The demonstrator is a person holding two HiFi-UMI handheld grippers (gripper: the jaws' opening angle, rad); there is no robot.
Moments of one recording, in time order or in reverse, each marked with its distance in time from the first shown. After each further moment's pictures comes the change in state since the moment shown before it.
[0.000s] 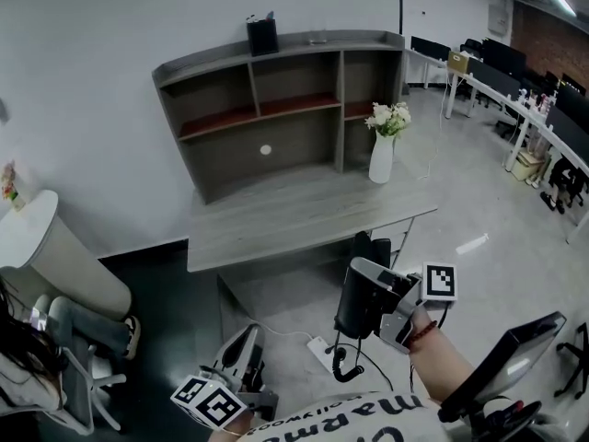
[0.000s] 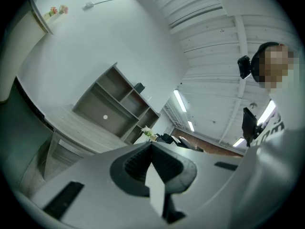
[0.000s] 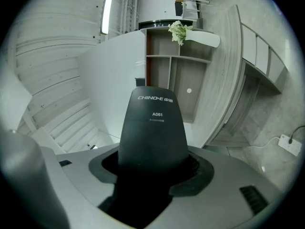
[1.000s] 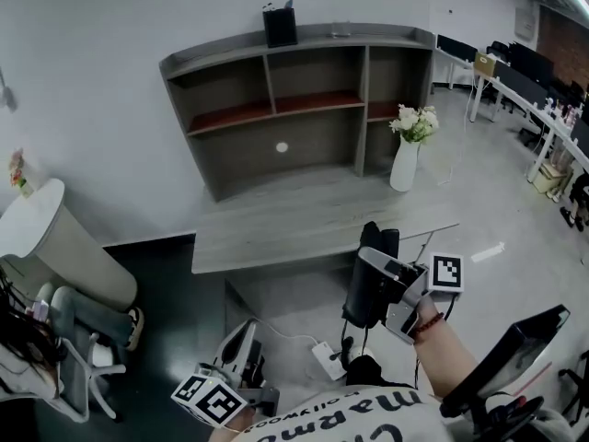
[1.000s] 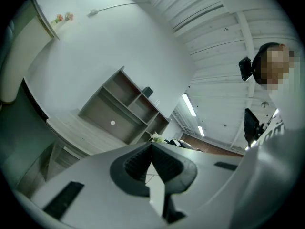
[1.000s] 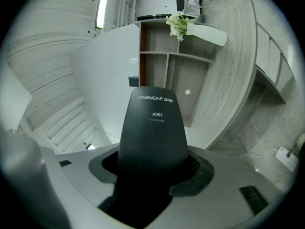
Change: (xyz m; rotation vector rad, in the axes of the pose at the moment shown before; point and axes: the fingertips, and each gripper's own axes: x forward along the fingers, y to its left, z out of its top) left arm 0.047 0.030 0.013 -0.009 -0.074 0.104; right arm 0.037 -0.037 0.069 -0.016 0.056 -0.035
